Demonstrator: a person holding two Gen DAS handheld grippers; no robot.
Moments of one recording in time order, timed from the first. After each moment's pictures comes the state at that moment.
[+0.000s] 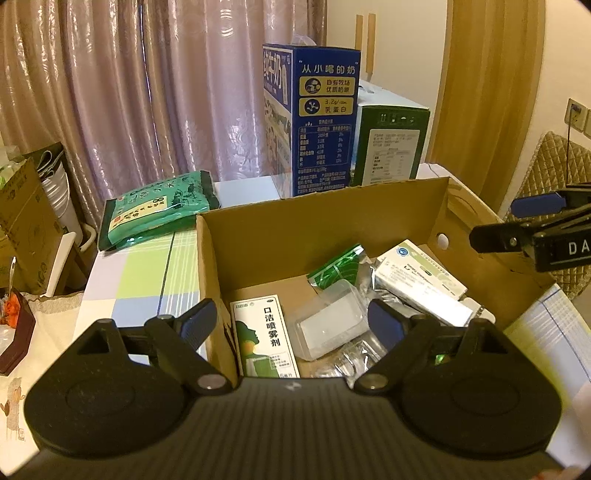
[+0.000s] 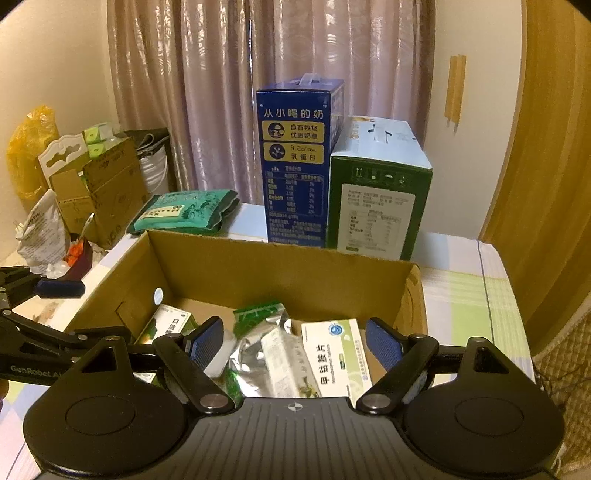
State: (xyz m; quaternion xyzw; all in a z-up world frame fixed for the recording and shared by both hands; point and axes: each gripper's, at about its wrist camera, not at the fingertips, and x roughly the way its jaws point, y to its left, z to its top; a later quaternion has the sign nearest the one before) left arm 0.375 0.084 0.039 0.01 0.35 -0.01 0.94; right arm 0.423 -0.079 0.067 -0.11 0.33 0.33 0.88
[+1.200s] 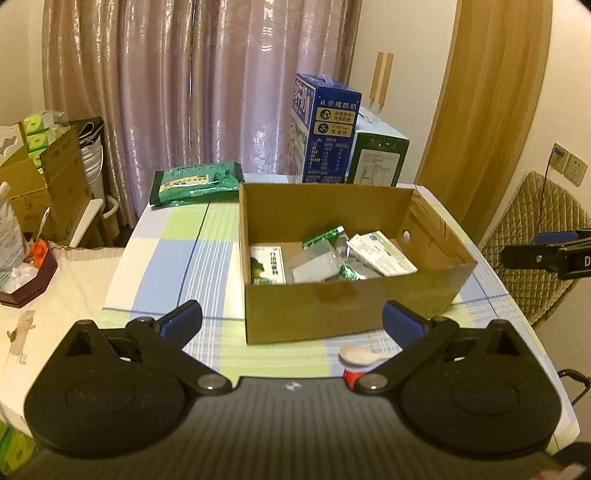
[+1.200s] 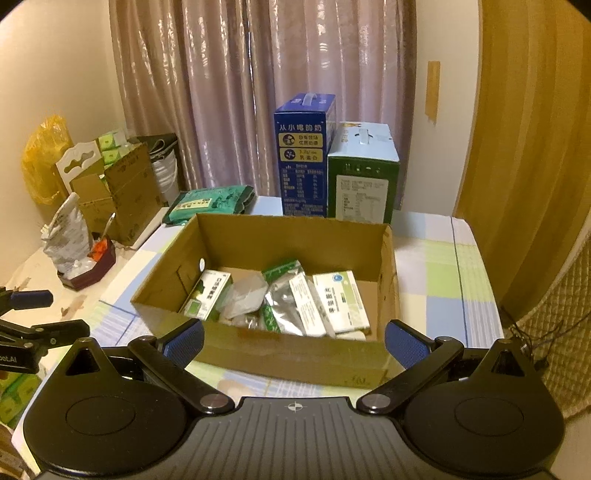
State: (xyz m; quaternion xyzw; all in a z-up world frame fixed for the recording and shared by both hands) left arm 0.205 0.080 0.095 -0.06 0.33 0.02 0.94; right arm 0.298 -0.149 0.122 -0.09 0.34 0.32 0.88
